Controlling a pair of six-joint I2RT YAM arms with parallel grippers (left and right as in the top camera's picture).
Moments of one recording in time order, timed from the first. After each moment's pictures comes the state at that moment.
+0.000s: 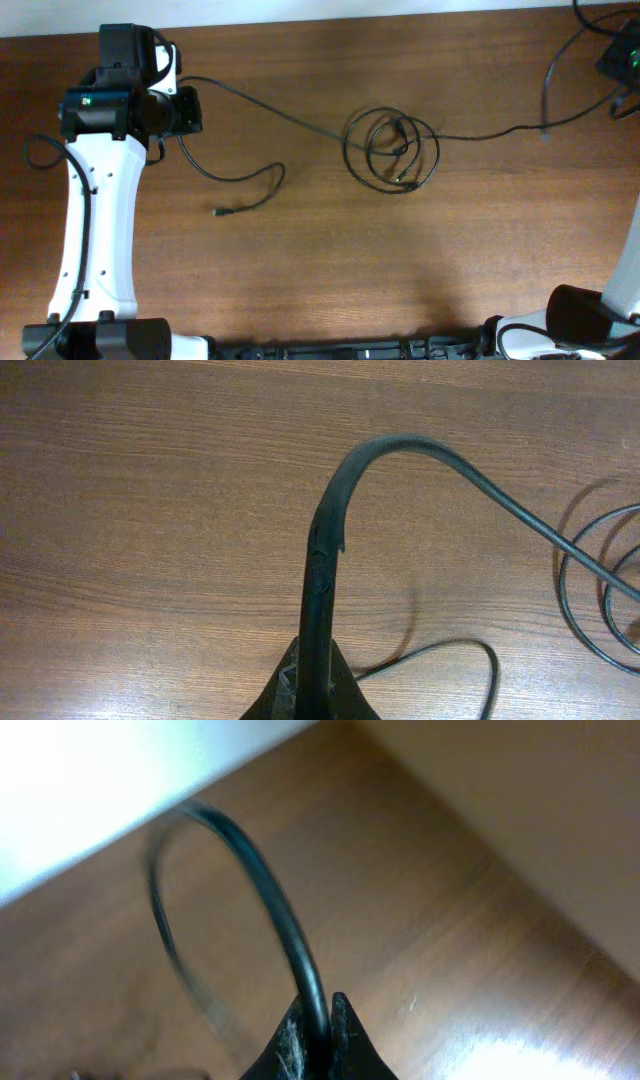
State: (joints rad) left arm -0.01 1.61 1.71 -1.14 0.00 -0.07; right arm -0.27 1.63 2.11 -1.25 0.35 0.29
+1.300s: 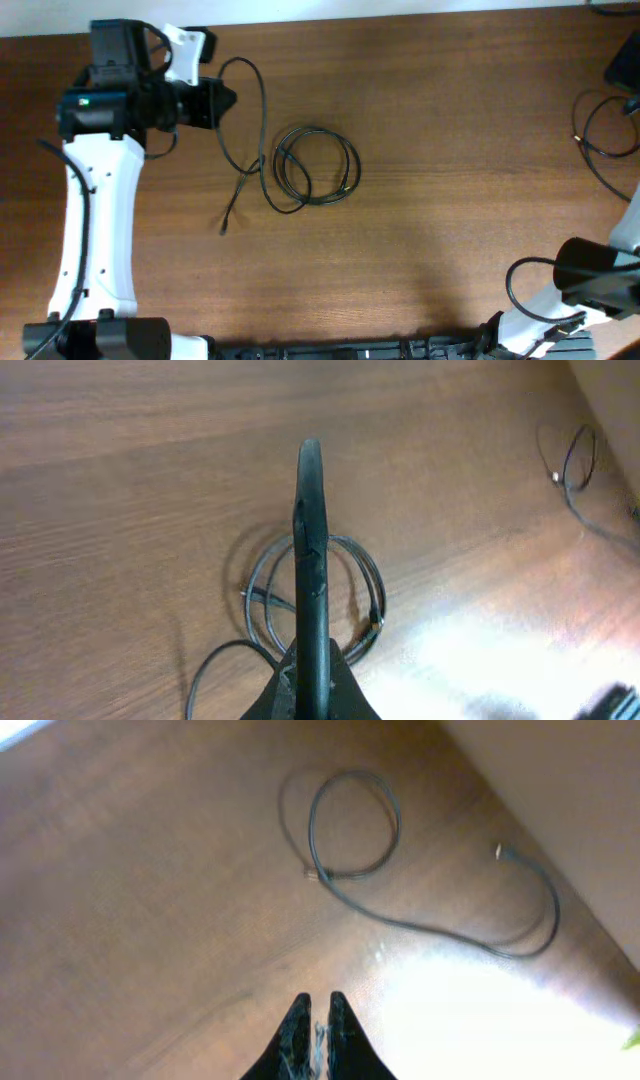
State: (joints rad) left arm -0.01 1.61 1.69 -1.03 0.55 0.11; right arm -0.37 1.84 2.22 -1.46 0.26 0.22
